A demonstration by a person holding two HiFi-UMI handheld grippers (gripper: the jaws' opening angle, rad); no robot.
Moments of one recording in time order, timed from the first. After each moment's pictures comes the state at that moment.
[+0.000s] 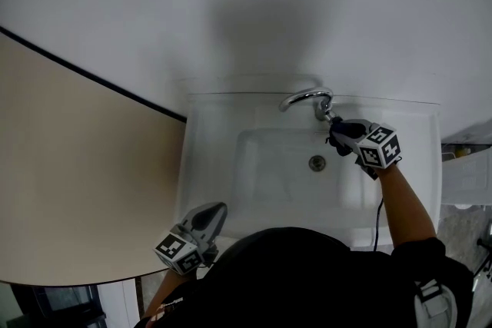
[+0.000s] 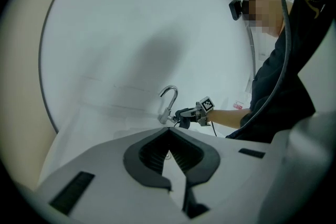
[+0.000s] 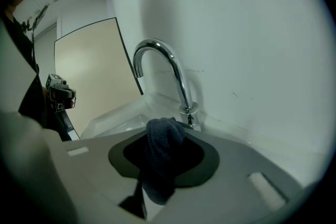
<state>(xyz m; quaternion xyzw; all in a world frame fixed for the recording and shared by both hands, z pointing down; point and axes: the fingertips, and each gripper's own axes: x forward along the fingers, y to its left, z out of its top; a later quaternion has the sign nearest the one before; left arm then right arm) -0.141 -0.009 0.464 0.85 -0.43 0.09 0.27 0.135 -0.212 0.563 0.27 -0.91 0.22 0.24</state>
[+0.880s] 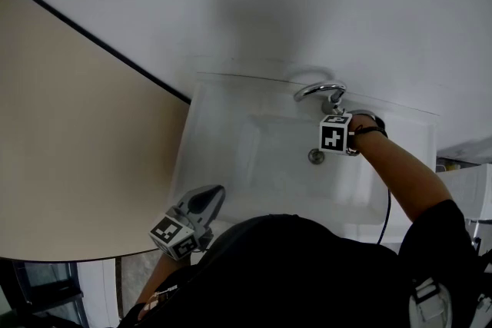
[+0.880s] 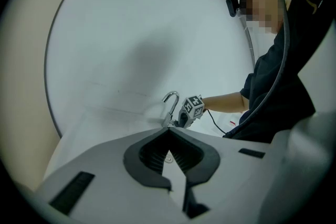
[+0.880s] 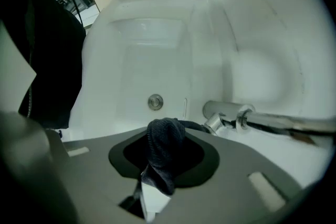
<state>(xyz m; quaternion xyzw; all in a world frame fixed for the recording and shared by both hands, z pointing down) -0.156 -0.002 0.460 0.86 -0.44 0.06 0.25 0.124 -0.169 0.623 -0.01 -0.66 -0.01 0.75</state>
